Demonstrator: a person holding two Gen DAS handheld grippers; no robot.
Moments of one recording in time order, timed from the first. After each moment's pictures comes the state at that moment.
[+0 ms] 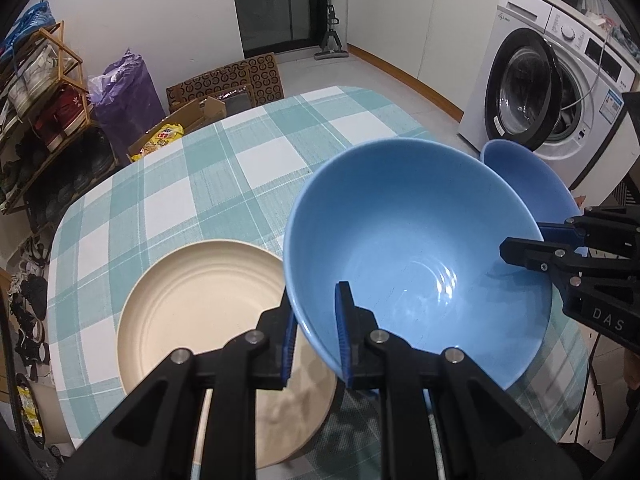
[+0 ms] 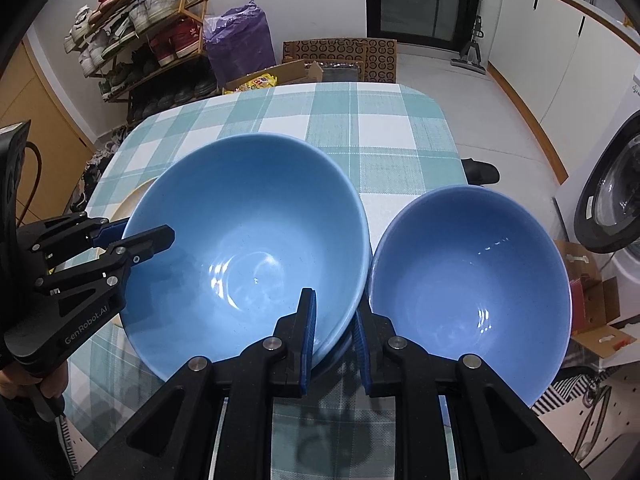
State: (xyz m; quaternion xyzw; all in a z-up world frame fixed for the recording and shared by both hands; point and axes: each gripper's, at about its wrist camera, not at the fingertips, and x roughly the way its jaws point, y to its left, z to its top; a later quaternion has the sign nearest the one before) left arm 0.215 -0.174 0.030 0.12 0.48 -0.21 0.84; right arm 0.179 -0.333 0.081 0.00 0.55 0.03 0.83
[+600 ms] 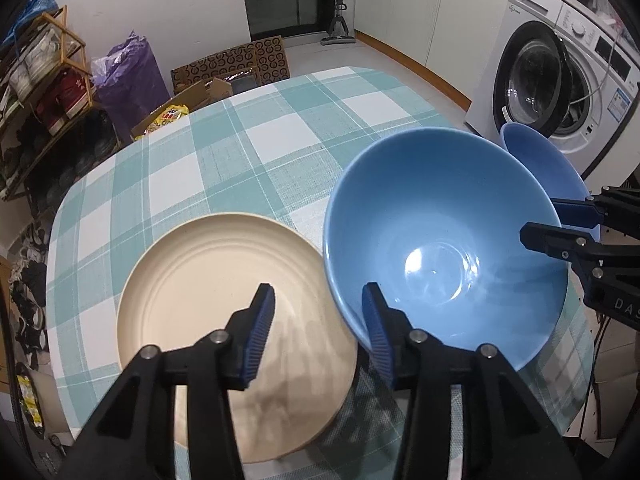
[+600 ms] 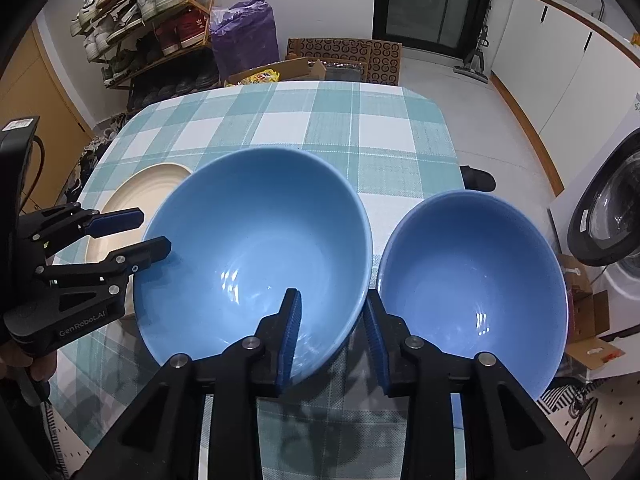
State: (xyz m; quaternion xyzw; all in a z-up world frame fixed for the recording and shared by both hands) left arm 0.220 -0.156 0.020 0.11 0.50 -0.20 0.83; right arm 0.180 -0.332 0.080 -0.03 0.55 0.03 0.83
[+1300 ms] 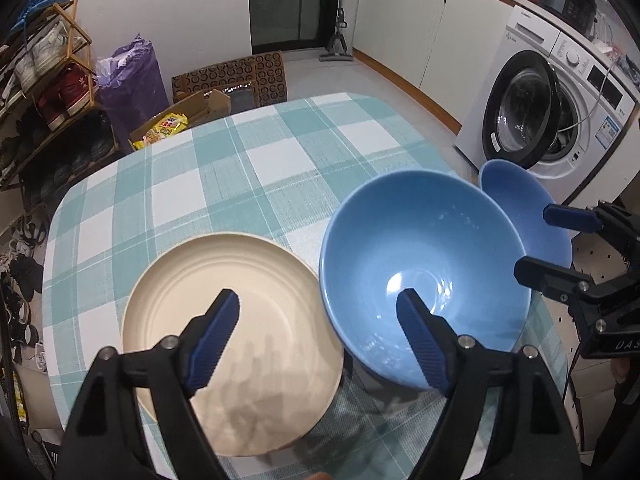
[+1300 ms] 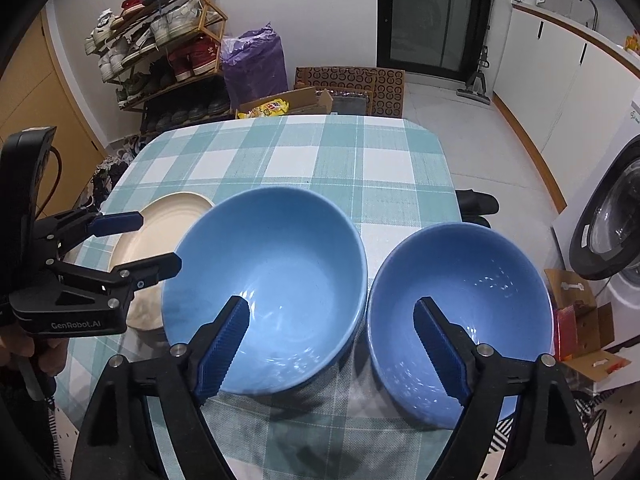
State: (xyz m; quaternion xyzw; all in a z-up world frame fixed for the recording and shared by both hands) left arm 0.214 -0.148 0.047 0.07 0.48 -0.22 0.84; right arm 0.165 -0.337 0.111 -0.02 0.51 0.05 0.86
